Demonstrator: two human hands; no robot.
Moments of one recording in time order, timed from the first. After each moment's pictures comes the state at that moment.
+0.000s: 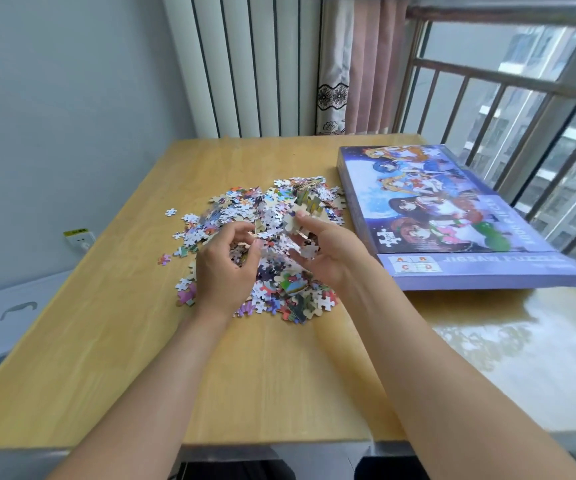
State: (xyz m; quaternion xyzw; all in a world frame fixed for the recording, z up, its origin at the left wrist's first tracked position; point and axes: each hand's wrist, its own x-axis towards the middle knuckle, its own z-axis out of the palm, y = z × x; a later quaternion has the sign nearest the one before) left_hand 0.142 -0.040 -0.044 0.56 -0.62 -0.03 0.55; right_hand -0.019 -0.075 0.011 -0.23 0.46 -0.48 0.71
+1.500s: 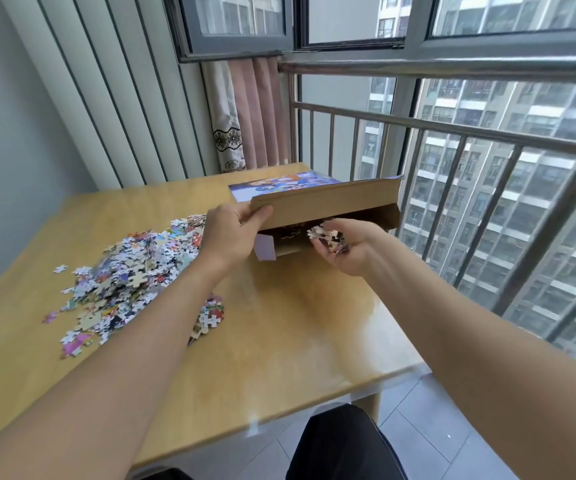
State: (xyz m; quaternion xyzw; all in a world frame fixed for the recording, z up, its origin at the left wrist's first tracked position) left_hand -0.036 -0.068 0.052 0.49 -0.70 -0.22 0.47; right_hand -0.230 -0.025 0.069 -0.08 0.51 -0.56 0.65
